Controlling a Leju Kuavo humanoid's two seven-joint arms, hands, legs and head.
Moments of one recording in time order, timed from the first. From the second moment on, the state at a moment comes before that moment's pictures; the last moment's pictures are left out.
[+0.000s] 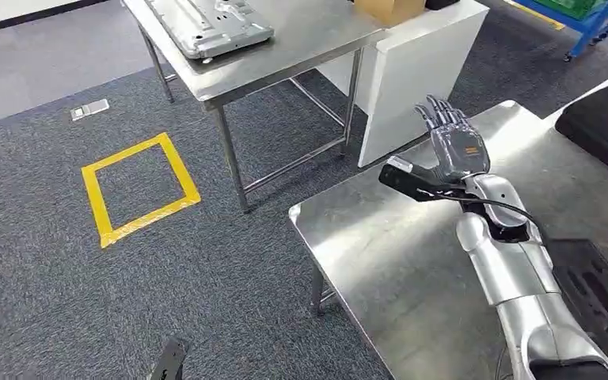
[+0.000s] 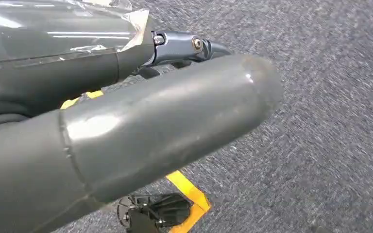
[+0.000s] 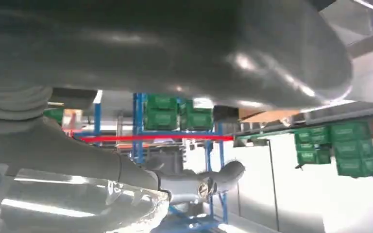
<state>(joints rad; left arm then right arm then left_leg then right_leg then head) -0.11 -0.11 0.12 -0.19 -0.38 0.25 -0.33 -0.70 -0.22 0.32 -1.09 1.16 -0.18 -0.10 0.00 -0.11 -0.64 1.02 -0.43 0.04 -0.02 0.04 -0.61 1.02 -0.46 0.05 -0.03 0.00</state>
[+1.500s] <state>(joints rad) -0.11 -0.10 0.12 -0.19 -0.40 0.26 -0.30 -0.71 -0.21 0.32 -1.08 1.16 -0.19 -0.12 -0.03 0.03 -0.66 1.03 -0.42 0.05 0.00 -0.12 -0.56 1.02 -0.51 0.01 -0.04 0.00</state>
